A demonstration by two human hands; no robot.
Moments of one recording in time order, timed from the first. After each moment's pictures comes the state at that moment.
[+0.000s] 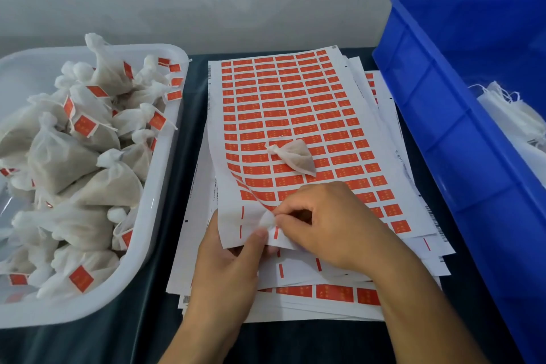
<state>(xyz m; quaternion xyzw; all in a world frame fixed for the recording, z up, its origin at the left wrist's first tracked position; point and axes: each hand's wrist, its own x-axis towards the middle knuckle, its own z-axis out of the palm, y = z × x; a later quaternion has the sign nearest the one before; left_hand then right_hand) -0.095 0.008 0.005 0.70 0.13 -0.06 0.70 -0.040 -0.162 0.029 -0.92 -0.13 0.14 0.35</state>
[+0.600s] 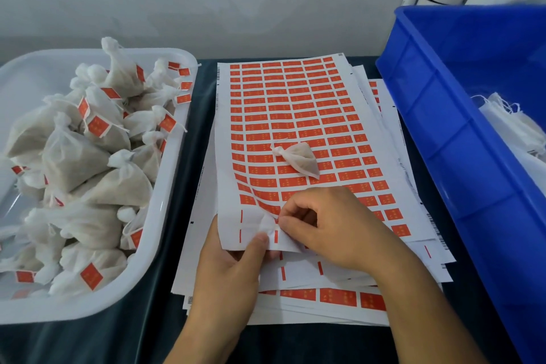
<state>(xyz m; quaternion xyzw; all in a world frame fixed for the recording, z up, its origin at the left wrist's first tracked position) -0.096 0.013 0.001 0.70 0.14 -0.05 0.69 -0.037 -0.161 0.031 -0.91 -0.14 0.15 0.36</state>
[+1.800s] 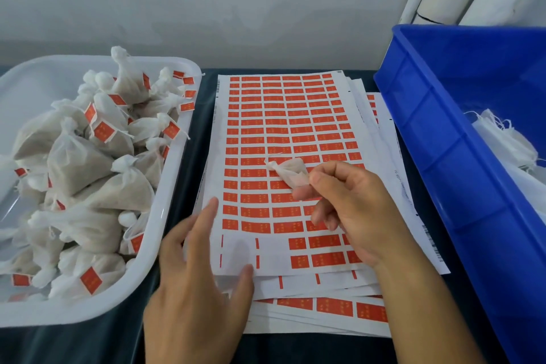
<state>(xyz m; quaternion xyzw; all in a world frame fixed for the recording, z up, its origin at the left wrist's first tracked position) -0.125 0.030 0.031 0.95 0.06 0.08 0.31 -0.030 -0.170 0.051 -0.74 0.00 0.06 0.67</state>
